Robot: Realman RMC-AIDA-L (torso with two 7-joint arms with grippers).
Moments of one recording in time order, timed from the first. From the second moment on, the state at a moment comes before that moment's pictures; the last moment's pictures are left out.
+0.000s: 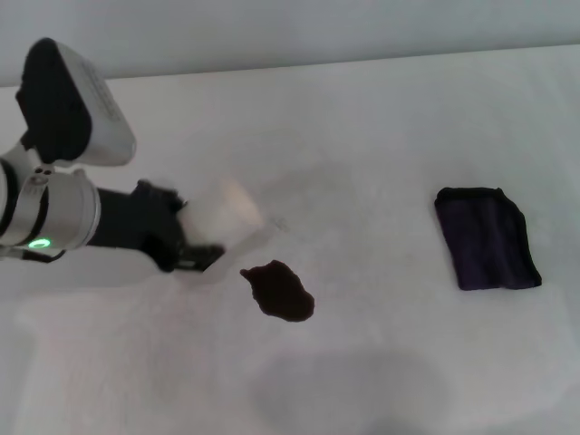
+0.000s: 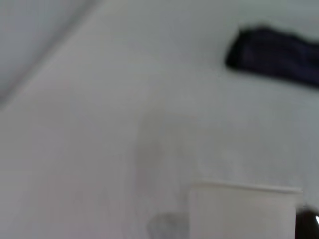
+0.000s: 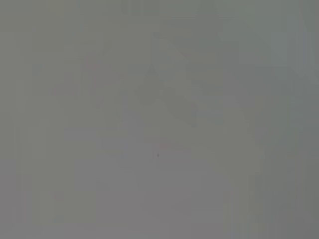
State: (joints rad) left arm -0.47 -2.08 1.49 1.21 -0.89 -1.19 1.18; right arm 0.33 2.01 2.38 0.12 -0.41 1.20 -2.87
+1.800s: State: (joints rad) left arm -0.34 -2.08 1.64 0.91 -1.29 -0.78 1.42; right arm 0.31 2.00 2.39 0.14 -0.41 1.19 -2.90
